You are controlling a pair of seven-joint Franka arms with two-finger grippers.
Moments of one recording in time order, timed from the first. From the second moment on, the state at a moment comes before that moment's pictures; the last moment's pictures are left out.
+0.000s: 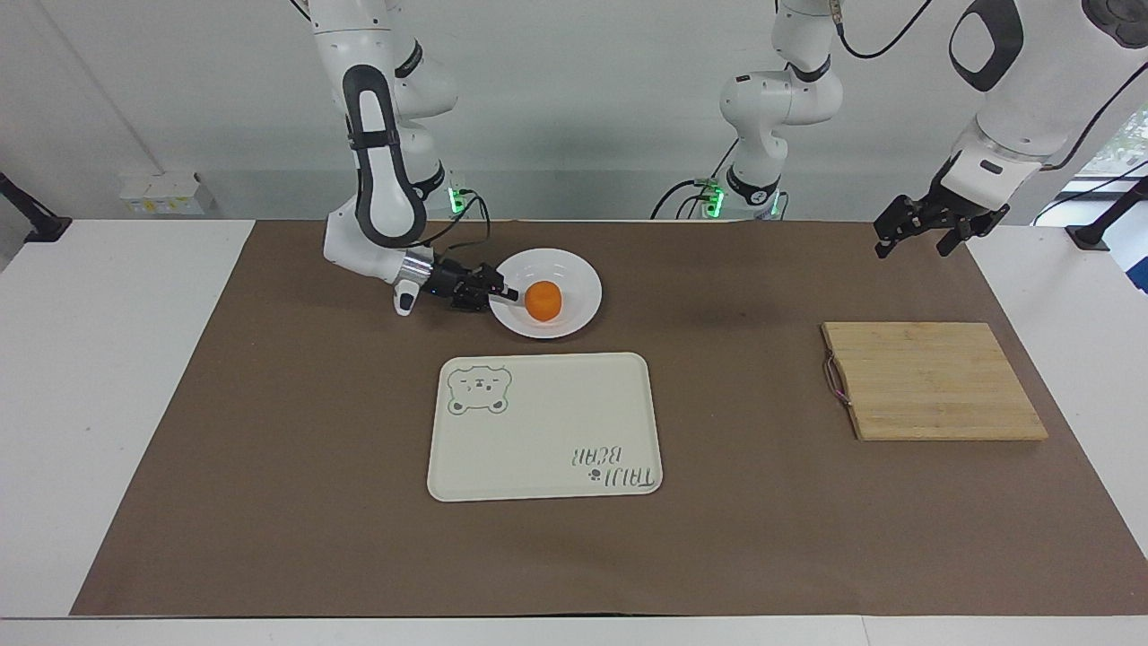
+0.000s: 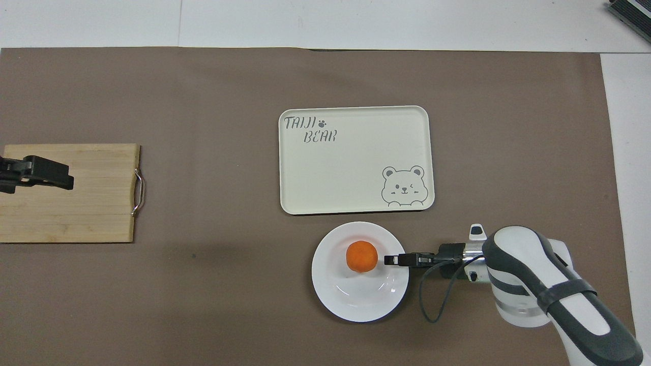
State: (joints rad) left arm -0.01 -0.04 0.01 -1.67 -0.02 1.58 0.00; right arm 0.22 0.04 -0.08 -2.59 1.35 2.13 -0.84
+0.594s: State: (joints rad) left arm -0.01 -0.04 0.01 -1.67 -0.02 1.58 0.00; right arm 0.22 0.06 -0.07 -2.52 1.35 2.13 -0.90
